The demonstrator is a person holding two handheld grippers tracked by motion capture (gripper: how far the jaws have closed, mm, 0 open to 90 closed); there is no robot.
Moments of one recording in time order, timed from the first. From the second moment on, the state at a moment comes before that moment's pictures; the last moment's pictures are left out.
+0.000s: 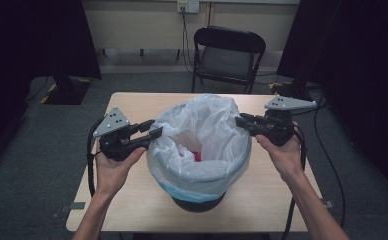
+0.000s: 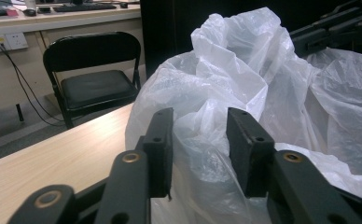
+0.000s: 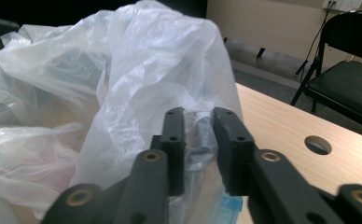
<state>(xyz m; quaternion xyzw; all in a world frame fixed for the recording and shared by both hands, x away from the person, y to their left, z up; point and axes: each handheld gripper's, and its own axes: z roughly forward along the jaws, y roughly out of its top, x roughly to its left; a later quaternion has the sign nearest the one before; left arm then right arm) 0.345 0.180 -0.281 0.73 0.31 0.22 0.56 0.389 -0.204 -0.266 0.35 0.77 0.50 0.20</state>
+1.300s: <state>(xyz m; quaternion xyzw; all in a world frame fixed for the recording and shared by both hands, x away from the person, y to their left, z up) 0.344 0.115 -0.201 0.71 0.21 0.15 0.66 0.367 -0.142 -0.205 0.21 0.75 0.62 0.06</state>
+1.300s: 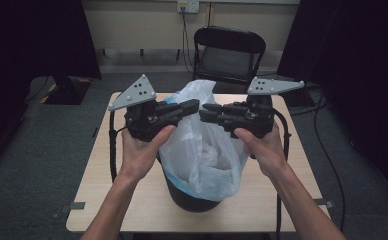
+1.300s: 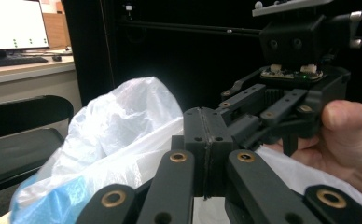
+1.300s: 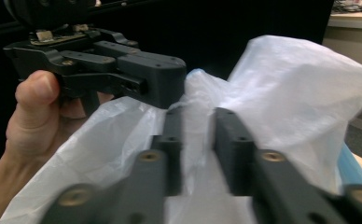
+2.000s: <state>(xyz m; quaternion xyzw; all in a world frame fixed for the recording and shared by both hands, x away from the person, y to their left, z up) 0.338 0.138 -0.197 0.68 0.21 0.16 0.68 0.368 -0.136 -0.182 0.21 0.75 0.63 0.06</state>
